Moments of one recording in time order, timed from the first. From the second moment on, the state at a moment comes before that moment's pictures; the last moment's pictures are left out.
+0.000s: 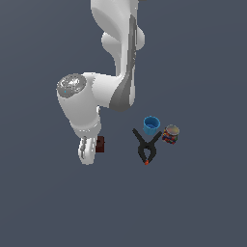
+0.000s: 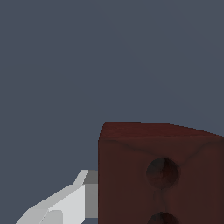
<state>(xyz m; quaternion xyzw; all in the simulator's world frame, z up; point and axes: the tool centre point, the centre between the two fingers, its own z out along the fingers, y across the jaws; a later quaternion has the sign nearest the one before) 0.050 -0.119 0.150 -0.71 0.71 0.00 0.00</state>
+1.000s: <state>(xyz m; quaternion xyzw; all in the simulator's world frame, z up) 0.029 0.058 0.333 -0.71 0.71 0.00 0.00</state>
